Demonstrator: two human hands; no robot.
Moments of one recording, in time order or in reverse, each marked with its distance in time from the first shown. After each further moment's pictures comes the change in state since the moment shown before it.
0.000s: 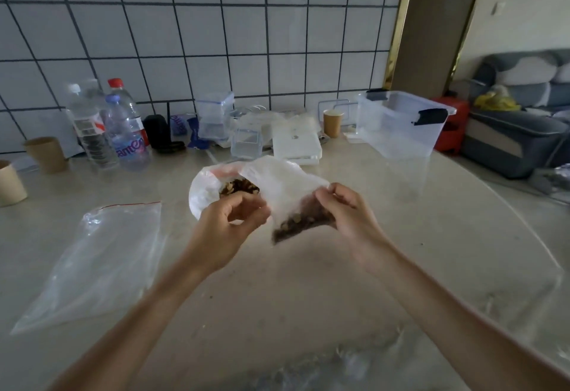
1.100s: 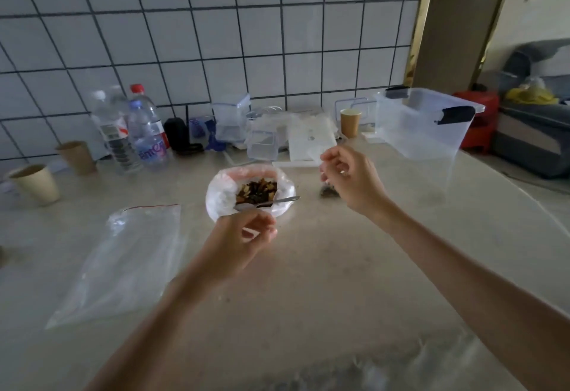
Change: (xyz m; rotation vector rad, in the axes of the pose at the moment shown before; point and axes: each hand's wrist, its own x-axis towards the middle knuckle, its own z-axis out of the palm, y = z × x) left_hand -0.005 -0.006 -0.007 0.307 -0.079 -0.009; right_hand 0.071 -0.023 -0.003 -0.574 0.005 -0.423
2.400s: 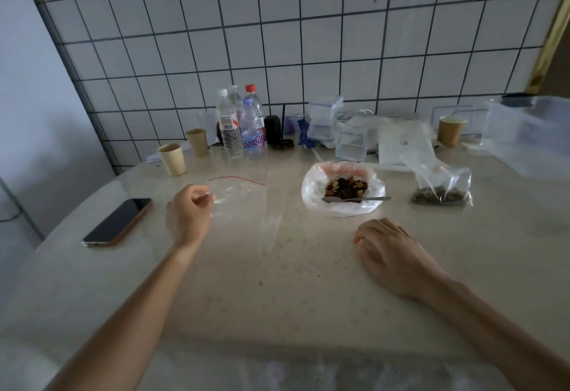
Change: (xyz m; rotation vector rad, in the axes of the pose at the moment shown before) left_hand -0.071 -0.117 -0.158 0.302 0.862 -0.452; right_hand -0.094 -0.005 0.075 -0.428 -0.461 -0.350
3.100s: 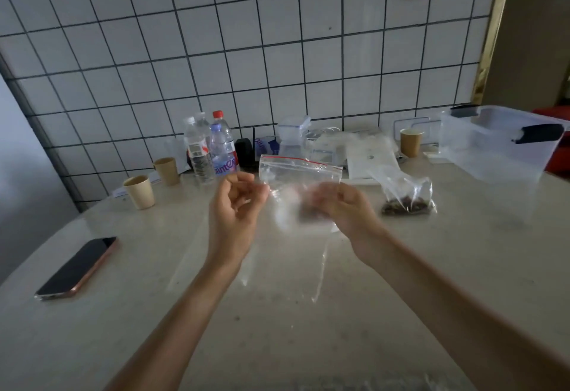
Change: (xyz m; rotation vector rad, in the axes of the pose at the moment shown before) left_hand -0.061 0.142 0.022 -0.860 -0.279 0.163; right_hand 0.077 -0.054 -0.045 1.165 0.339 0.493
